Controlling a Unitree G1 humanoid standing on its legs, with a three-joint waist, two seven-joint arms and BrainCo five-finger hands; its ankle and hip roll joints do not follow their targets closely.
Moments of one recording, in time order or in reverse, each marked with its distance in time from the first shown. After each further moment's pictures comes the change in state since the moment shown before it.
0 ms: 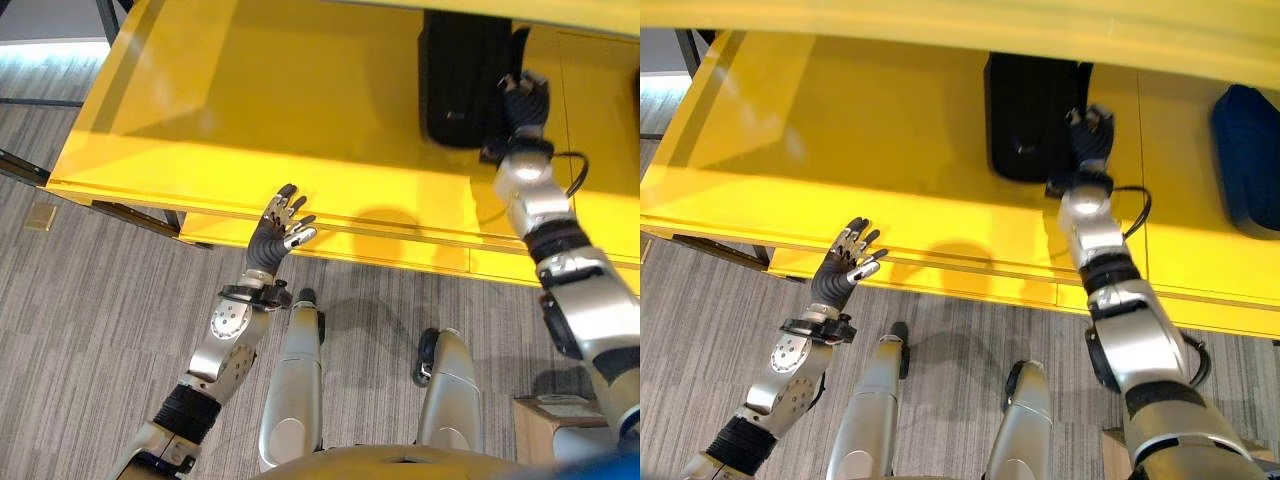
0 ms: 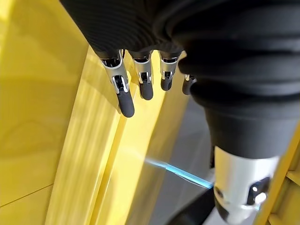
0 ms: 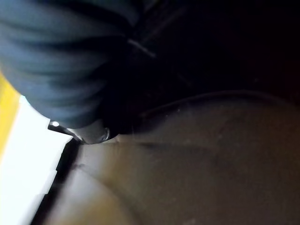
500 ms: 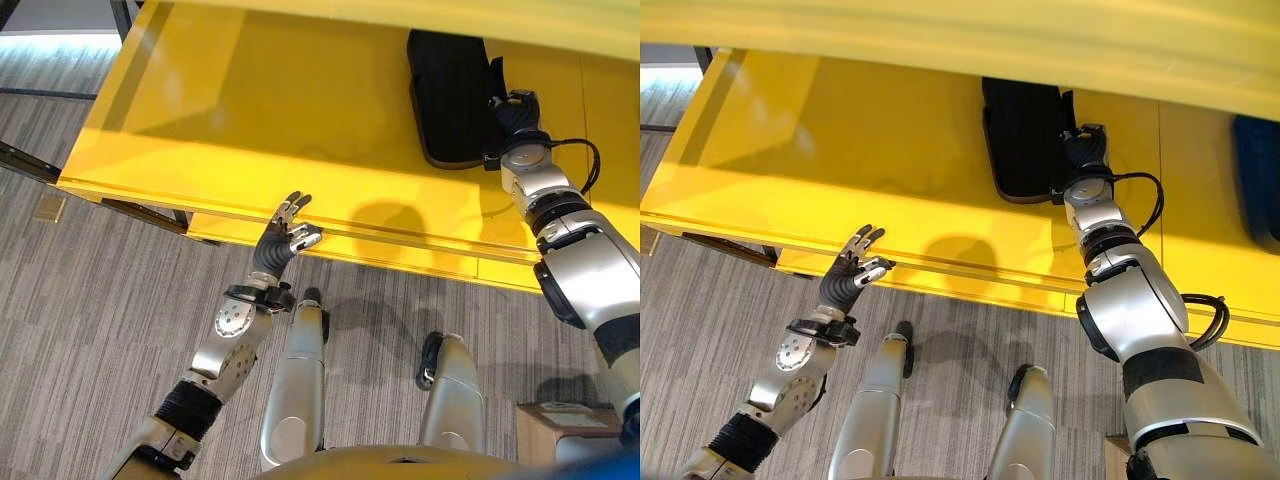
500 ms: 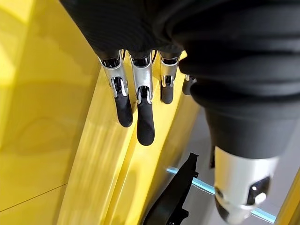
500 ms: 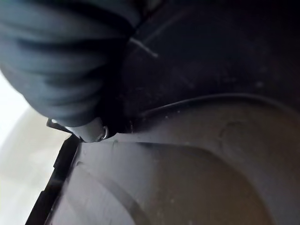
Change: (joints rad) left arm -0.031 -0.002 -0.020 0.041 -0.018 -0.006 -0.012; right arm -0.071 0.033 0.175 0.311 -0.073 0.078 0.107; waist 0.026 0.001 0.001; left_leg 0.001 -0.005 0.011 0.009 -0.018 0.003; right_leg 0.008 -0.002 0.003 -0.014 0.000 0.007
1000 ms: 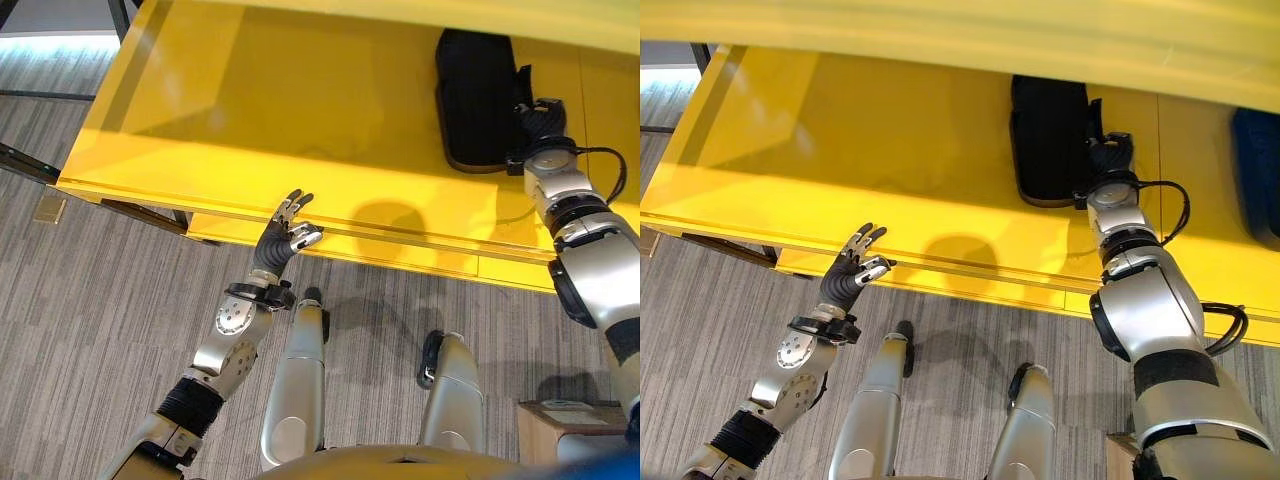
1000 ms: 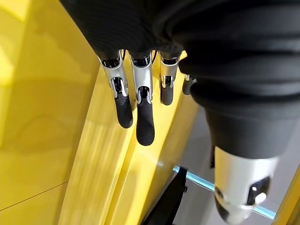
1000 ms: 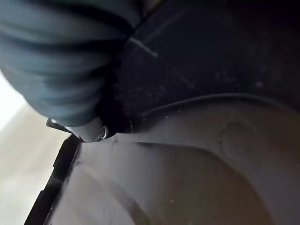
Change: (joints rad) left arm -0.007 -0.004 0.000 0.014 0.000 -0.011 -0.009; right arm 0.010 -0.082 -0.085 0.097 0.028 -0.009 0.003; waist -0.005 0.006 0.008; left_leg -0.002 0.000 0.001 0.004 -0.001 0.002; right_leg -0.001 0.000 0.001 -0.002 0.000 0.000
